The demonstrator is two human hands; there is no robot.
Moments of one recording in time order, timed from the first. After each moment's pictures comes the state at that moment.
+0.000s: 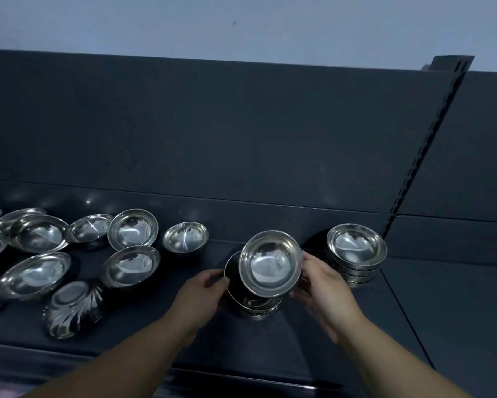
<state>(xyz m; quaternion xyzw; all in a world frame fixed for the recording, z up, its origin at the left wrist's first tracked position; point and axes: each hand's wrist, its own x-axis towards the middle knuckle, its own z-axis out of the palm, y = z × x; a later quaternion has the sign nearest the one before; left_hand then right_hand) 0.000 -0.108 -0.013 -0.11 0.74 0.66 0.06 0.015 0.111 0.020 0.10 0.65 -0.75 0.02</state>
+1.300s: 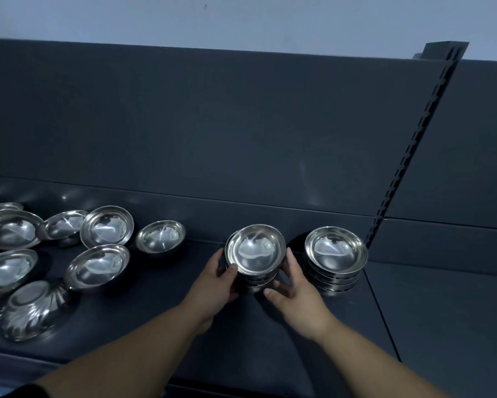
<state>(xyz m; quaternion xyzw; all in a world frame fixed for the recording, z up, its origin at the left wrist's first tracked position) -0.028 -0.024 -0.007 -0.10 0.70 0.70 0.10 -0.011 0.153 -0.015 -0.01 0.83 -0.56 0.07</state>
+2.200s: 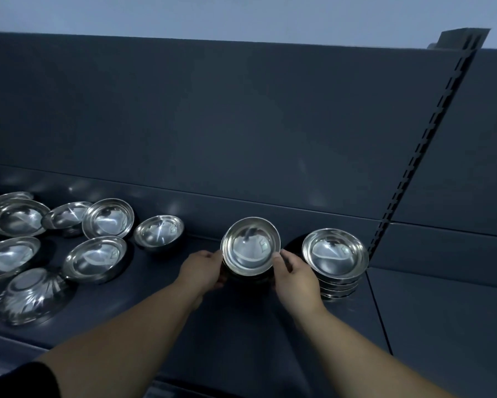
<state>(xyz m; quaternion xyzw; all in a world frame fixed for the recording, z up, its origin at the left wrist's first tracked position) -0.061 -0.020 -0.005 -0.22 0.74 0.64 0.05 -0.038 0.155 -0.002 0.09 0.82 -0.56 -0.03</state>
